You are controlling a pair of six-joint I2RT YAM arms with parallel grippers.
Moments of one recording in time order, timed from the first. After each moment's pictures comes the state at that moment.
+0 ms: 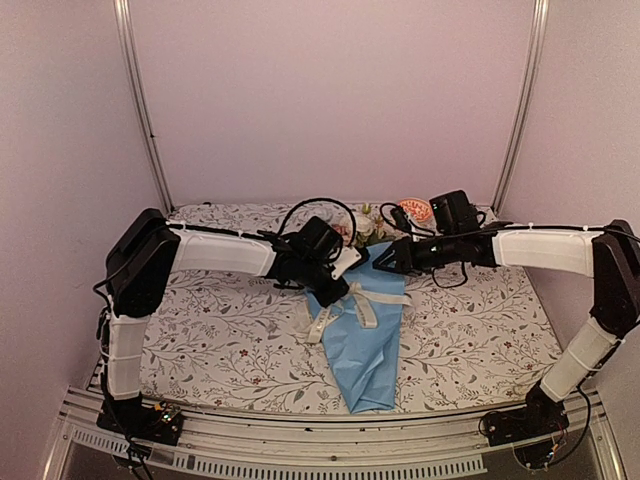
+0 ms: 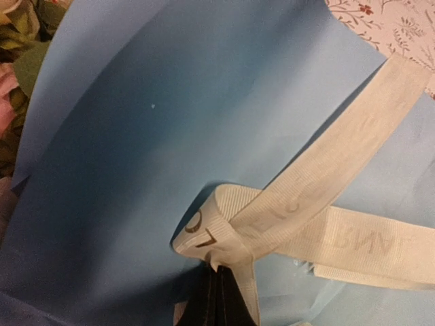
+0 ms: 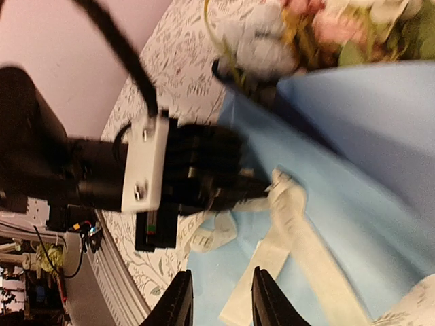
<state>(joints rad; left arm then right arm) -0.87 2.13 1.51 -0.28 0.08 0.17 0.55 1.62 1.04 -0.12 -0.56 0.44</state>
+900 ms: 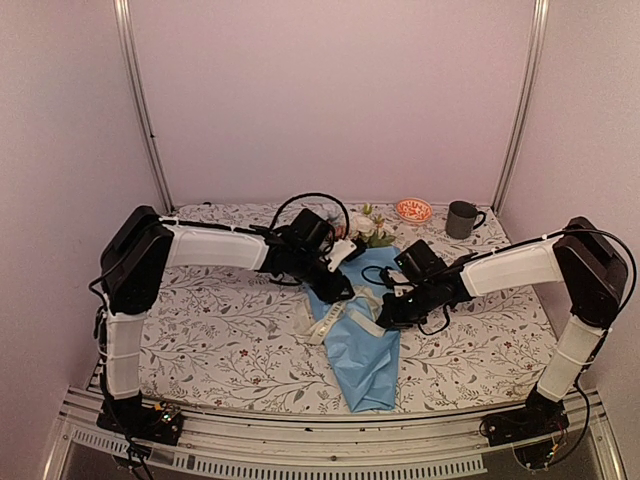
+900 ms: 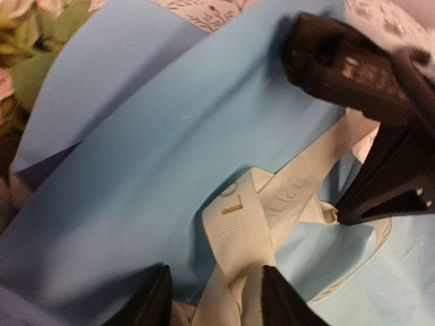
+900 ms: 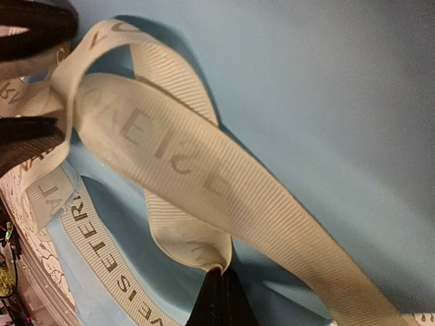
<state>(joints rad) -0.83 2.11 1.50 -0.25 0.23 0.10 0.73 1.75 0.93 -0.22 -0.26 0.57</state>
